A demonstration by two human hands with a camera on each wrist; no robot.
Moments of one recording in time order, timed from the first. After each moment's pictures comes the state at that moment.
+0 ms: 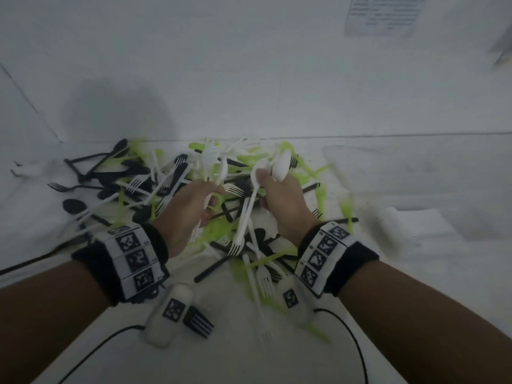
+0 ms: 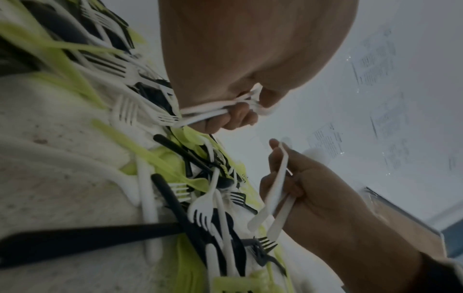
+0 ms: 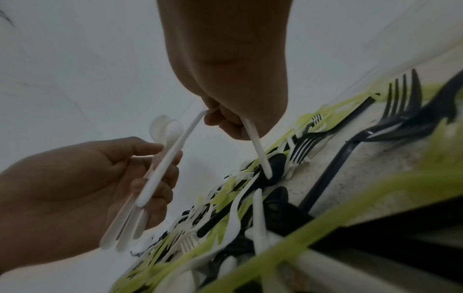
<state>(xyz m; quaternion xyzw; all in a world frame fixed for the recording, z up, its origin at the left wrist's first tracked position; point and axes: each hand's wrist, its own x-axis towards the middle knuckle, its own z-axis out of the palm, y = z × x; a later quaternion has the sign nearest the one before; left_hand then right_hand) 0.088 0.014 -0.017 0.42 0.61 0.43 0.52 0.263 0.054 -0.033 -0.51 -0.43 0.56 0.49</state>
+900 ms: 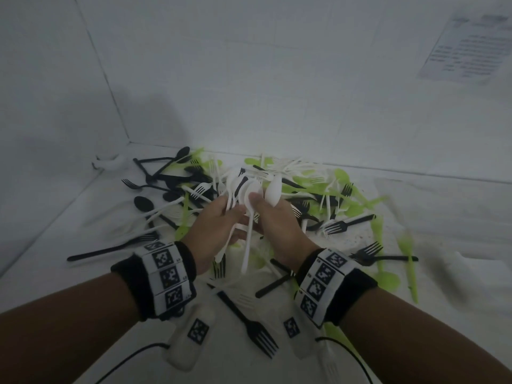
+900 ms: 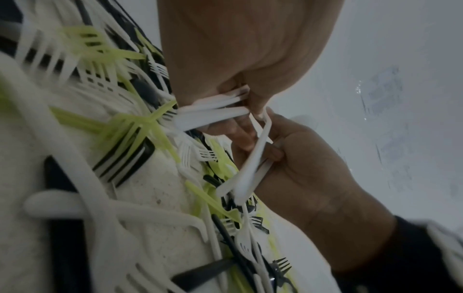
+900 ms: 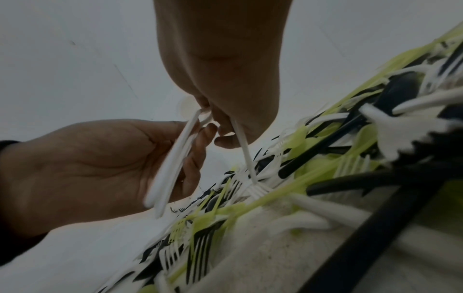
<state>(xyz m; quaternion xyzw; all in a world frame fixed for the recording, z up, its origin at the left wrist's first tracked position) 0.009 -0.018 -0.022 0.43 0.57 0.49 0.49 0.136 0.036 -0.036 -0.42 -0.48 0.64 0.43</state>
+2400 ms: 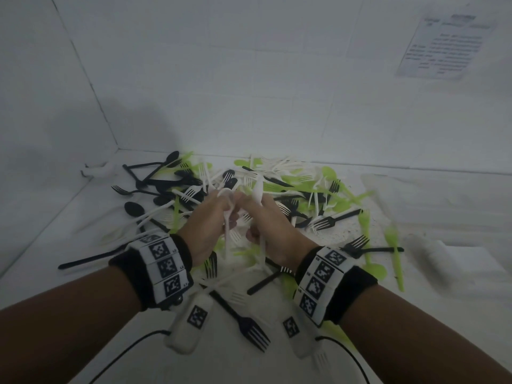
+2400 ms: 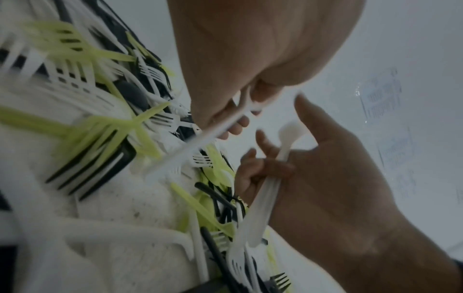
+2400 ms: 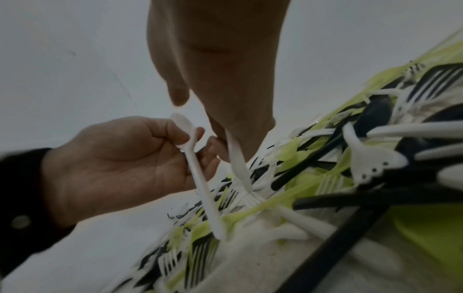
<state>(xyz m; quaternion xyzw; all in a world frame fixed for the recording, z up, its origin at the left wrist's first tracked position) 0.014 -0.003 -0.016 0.40 0.55 0.50 0.53 0.148 0.026 -0.024 -0.42 -0.47 0.68 0.38</state>
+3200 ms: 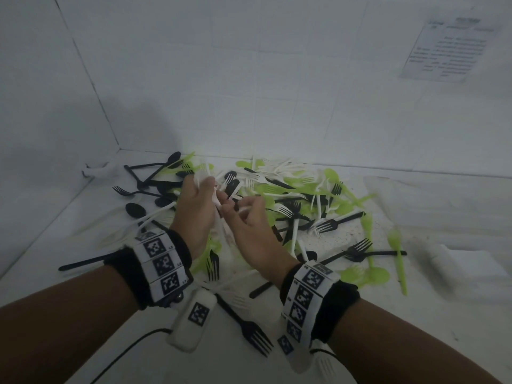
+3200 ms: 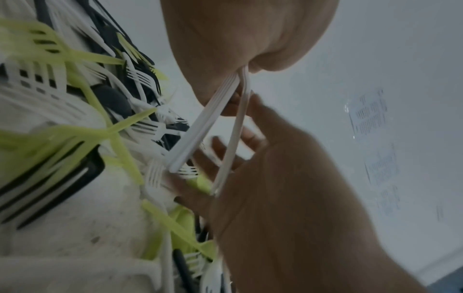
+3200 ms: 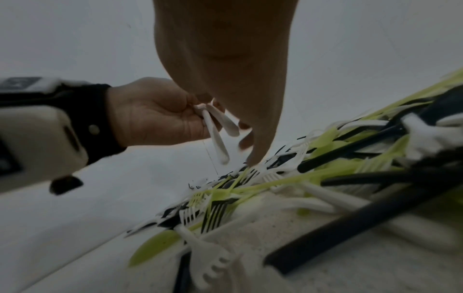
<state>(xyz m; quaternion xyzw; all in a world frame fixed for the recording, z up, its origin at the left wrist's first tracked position) 0.002 0.008 -0.006 0.32 0.56 0.63 0.44 0.124 0.013 -0.044 -0.44 -0.62 0.53 0.38</state>
